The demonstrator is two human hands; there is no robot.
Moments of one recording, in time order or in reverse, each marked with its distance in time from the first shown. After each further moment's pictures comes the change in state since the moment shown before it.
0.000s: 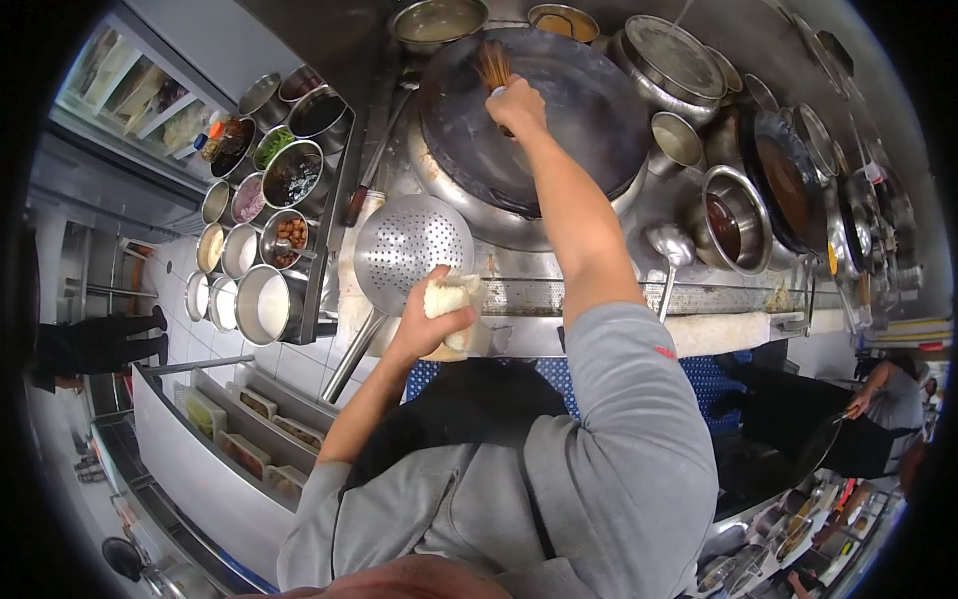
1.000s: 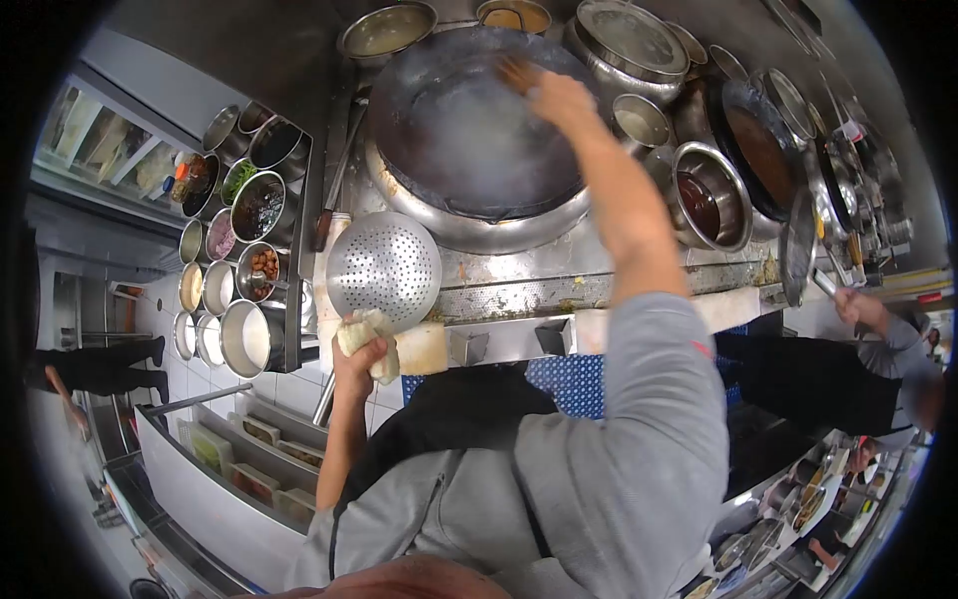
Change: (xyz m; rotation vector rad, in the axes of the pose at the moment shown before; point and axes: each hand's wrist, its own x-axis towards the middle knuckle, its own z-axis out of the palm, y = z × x) left_hand -0.046 -0.015 -0.035 -0.207 0.344 -0.073; right_hand 0.051 0.104 -0.097 -0.555 0.085 -0.140
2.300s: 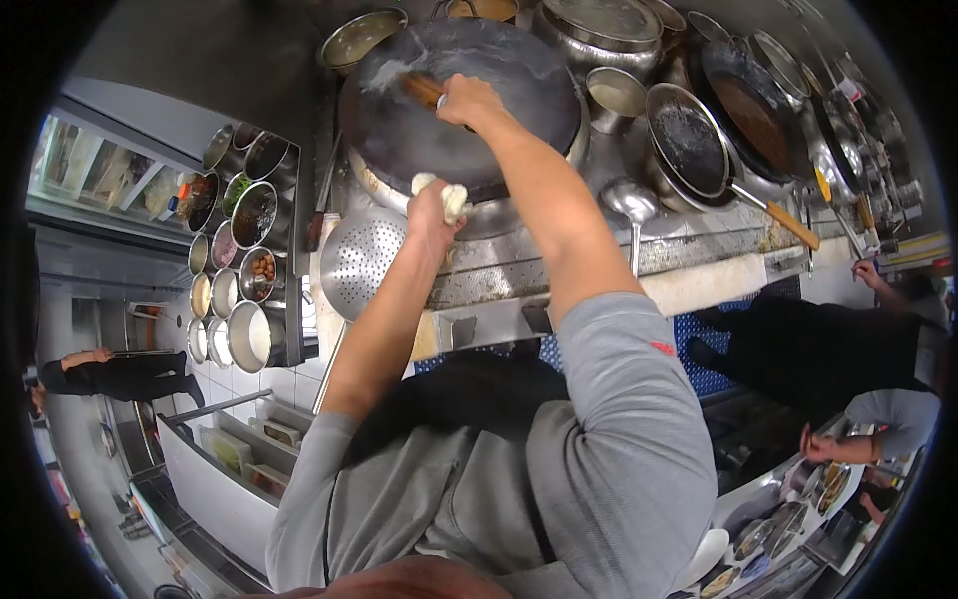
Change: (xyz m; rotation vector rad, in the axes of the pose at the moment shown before) left_hand 0.177 -0.003 0.198 -0.202 0.222 -0.465; right_hand -0.037 -0.061 0.013 0.289 -0.101 -0.114
